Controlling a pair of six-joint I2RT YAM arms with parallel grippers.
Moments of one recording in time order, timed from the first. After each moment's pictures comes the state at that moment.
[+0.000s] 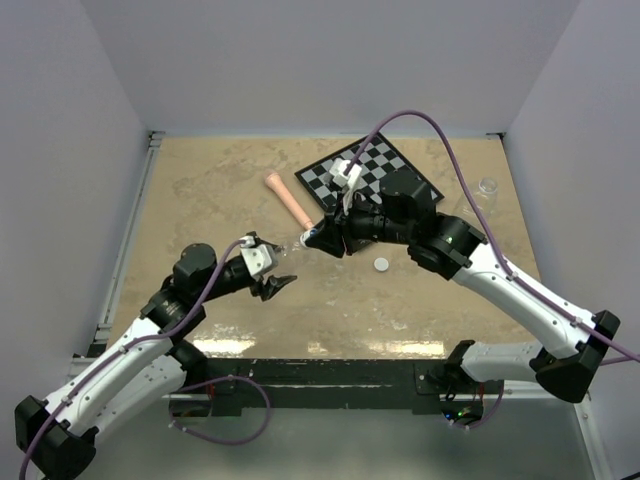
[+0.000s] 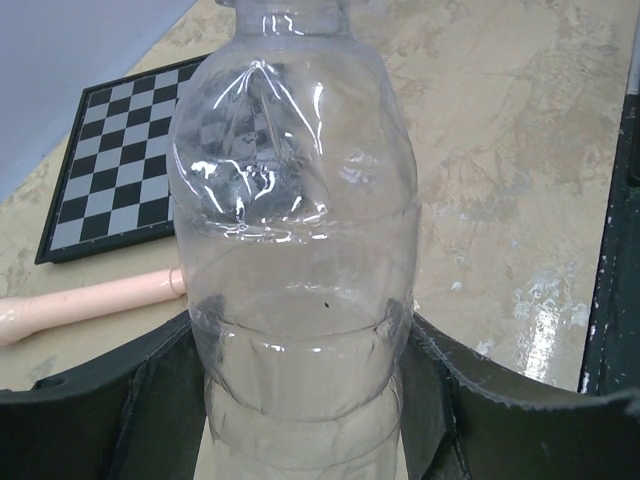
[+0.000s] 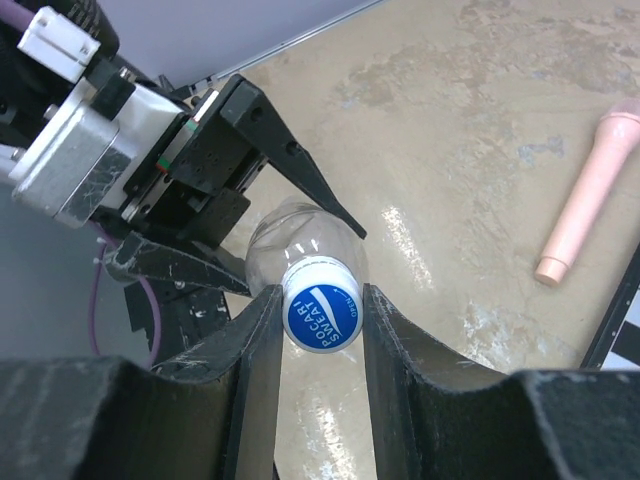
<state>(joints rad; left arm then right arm) -0.60 0.67 0.53 -0.03 0.49 0.27 0.86 1.23 1.32 -0.42 -0.36 0.07</state>
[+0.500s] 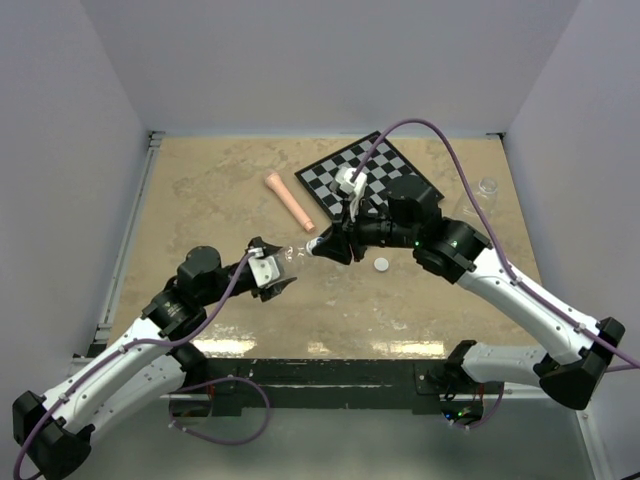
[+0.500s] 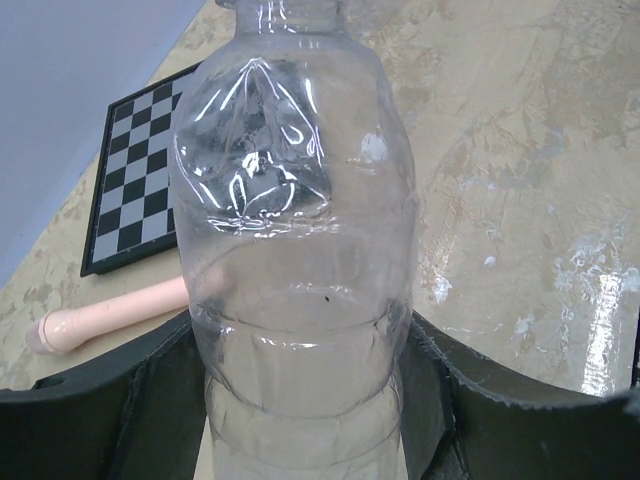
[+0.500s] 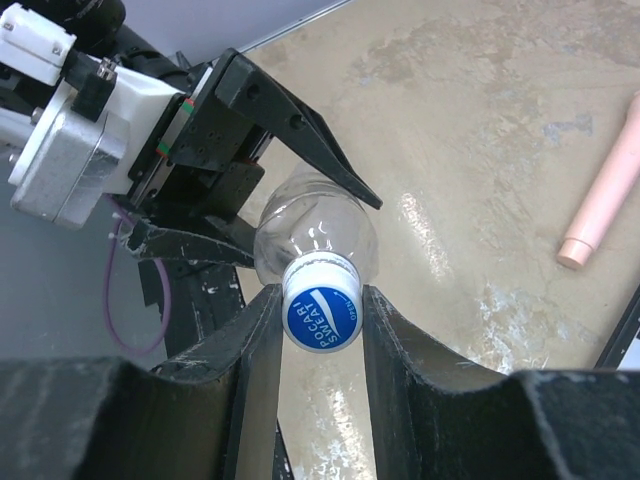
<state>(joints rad) -0.67 0.67 0.53 -0.05 0.39 0.42 0.82 1.20 1.26 -0.42 -0.43 0.09</state>
